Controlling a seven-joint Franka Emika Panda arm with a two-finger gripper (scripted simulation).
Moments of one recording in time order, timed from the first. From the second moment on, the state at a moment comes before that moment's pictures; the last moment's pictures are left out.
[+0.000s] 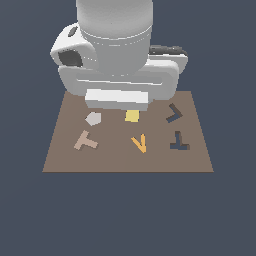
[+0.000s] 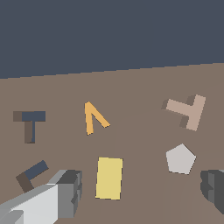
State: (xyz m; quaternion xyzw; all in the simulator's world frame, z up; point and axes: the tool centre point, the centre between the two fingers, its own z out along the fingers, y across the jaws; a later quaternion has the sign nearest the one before) arm 0.020 -0.014 0.163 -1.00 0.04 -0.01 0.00
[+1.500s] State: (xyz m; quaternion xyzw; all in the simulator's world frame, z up) arm 0.066 -0.120 0.047 -0.98 0.19 0.00 0.00
